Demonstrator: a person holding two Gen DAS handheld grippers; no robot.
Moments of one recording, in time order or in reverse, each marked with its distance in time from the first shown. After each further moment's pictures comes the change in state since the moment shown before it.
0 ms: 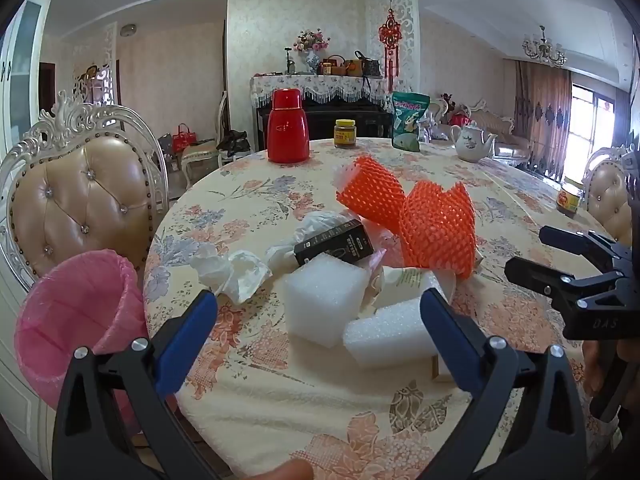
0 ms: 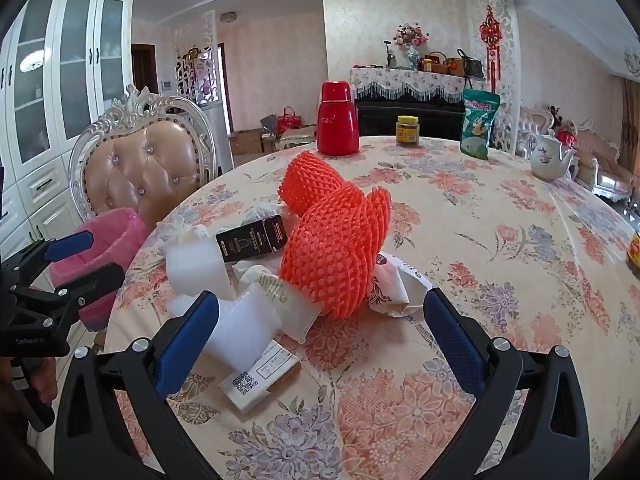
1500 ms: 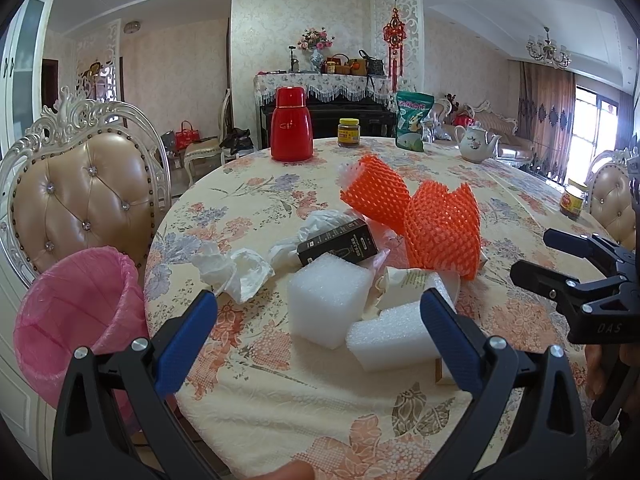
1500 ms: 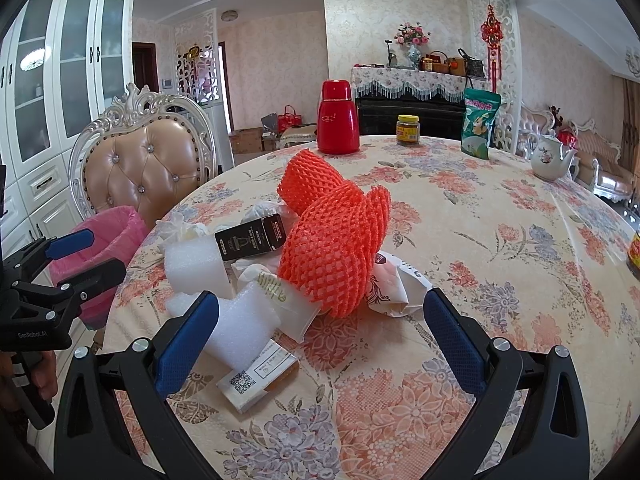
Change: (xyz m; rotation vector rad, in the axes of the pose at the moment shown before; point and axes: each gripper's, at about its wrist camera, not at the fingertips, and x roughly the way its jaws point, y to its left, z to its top) left arm 0.002 0.003 0.000 -0.012 0.004 0.004; right arm 0.002 0.001 0.001 -0.005 0.005 0.003
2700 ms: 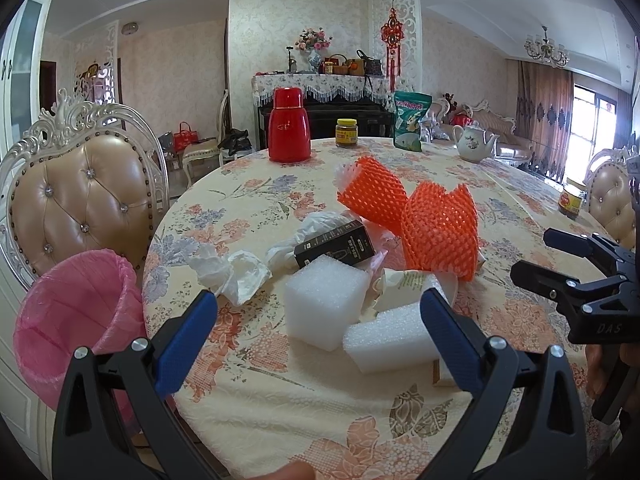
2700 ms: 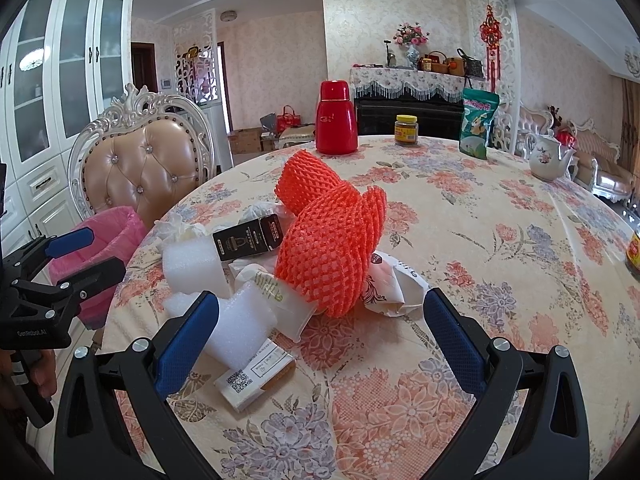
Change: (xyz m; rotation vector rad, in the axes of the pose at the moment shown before) left arm 0.002 -0.004 0.002 0.010 -0.002 -0.001; right arm -0.003 -0.005 -0.001 0.004 -0.002 -0.003
